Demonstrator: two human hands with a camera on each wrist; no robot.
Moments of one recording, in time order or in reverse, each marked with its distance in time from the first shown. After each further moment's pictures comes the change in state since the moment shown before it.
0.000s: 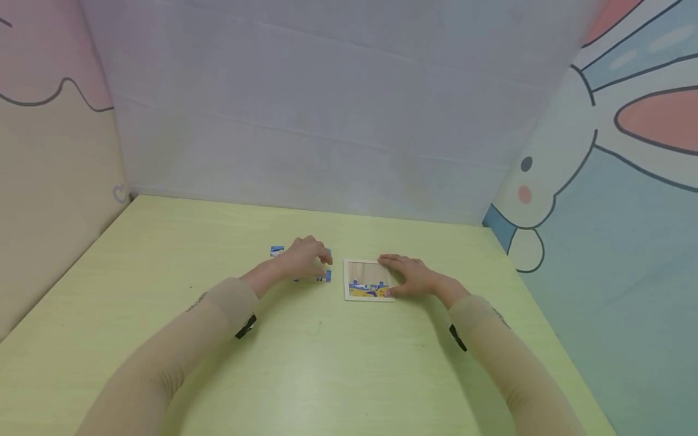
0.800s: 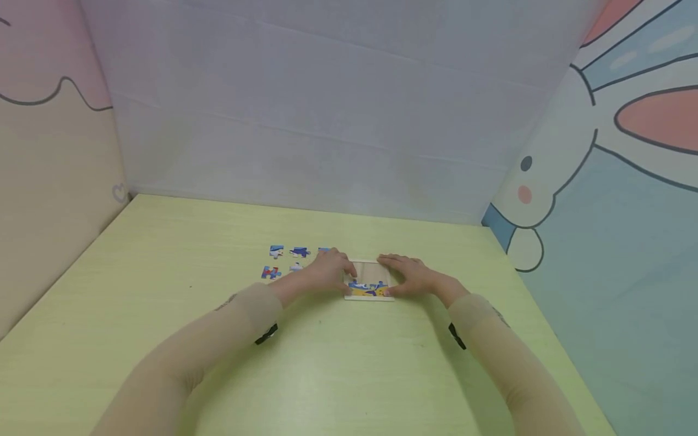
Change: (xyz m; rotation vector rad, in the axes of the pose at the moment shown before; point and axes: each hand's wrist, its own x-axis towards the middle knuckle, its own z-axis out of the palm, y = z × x) left_hand 0.023 0.045 0.028 0.047 -0.040 -0.006; right_hand 0.001 -0.001 -0.003 0.005 -0.035 0.031
